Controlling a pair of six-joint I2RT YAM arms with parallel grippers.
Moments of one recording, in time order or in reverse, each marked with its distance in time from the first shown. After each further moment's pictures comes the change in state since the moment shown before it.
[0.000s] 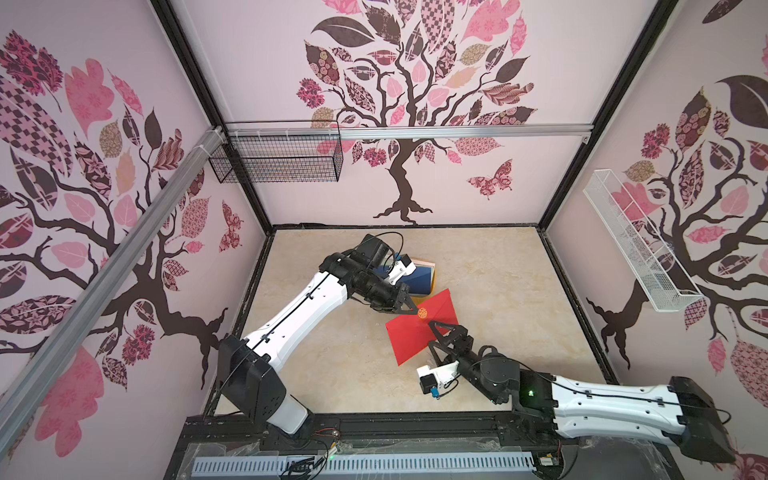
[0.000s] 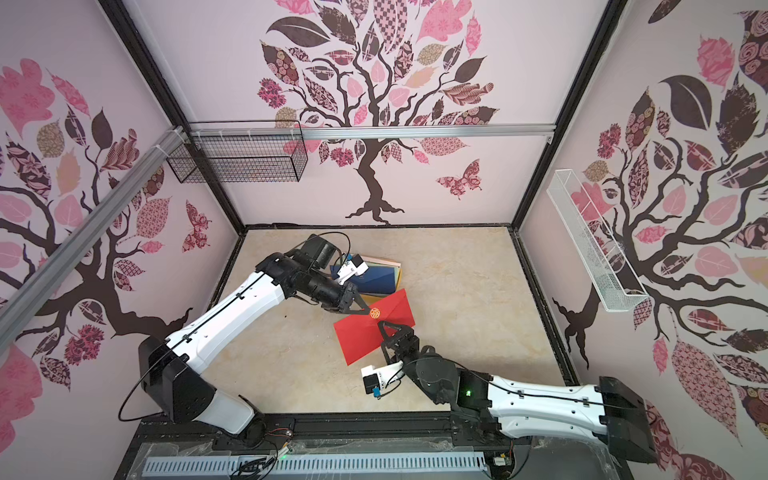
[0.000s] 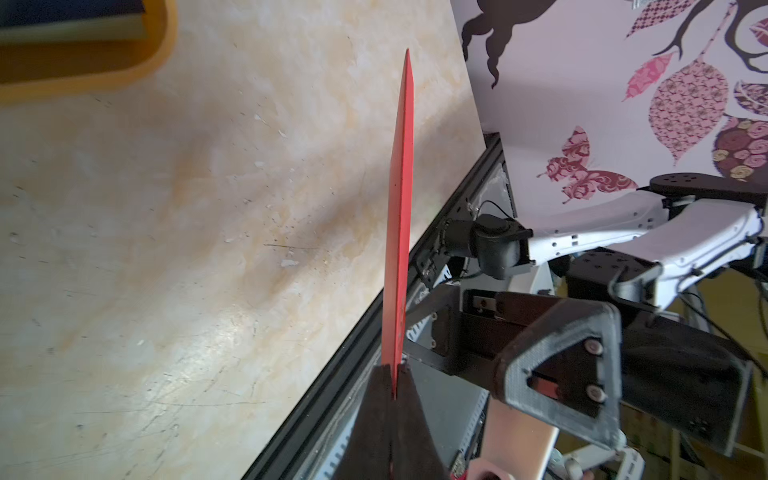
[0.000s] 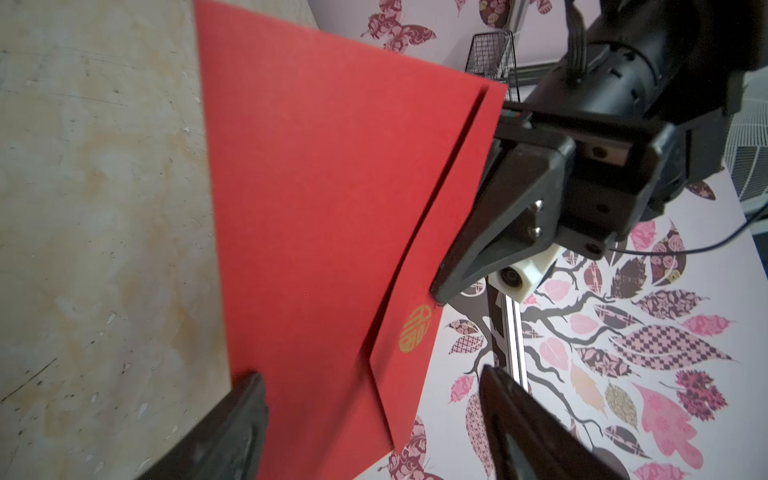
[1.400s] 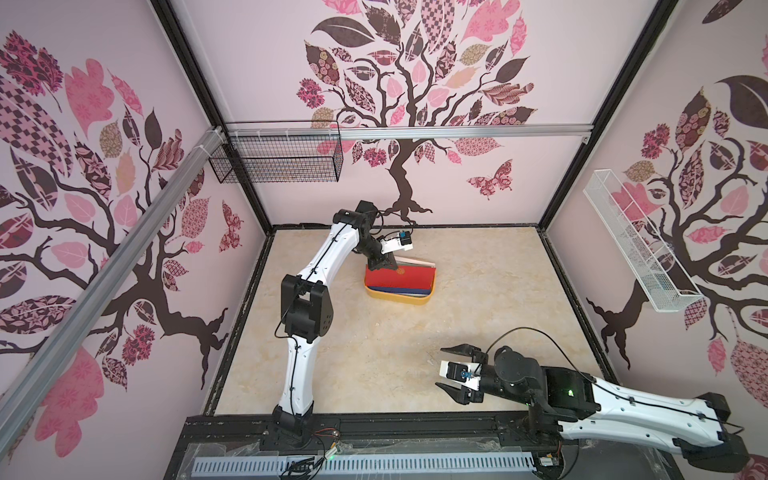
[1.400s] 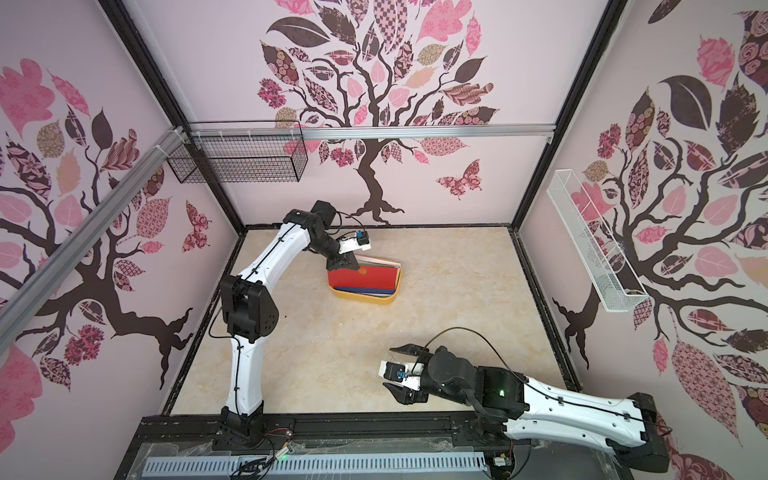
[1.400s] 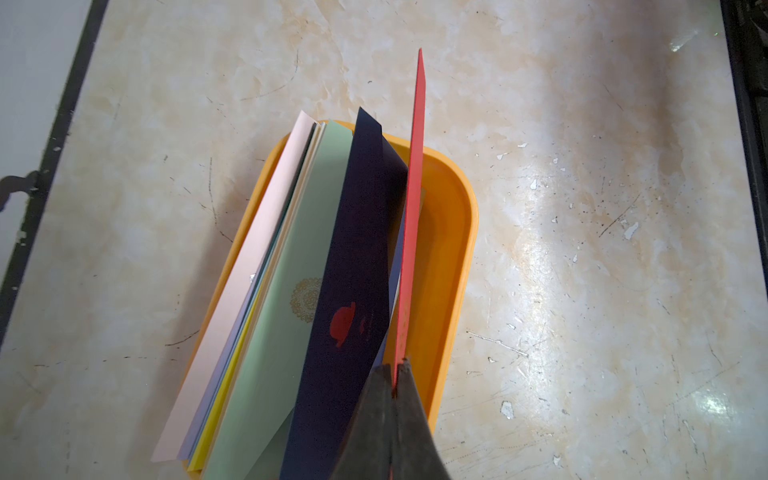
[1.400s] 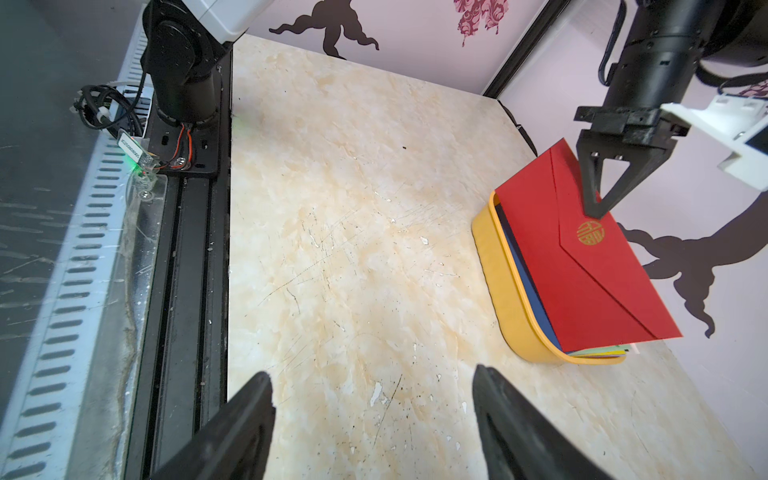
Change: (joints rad) left arm 0.268 0.691 0.708 -0.249 -0.090 1.324; right arm 0.005 -0.179 0.120 -0.538 -0.360 0.938
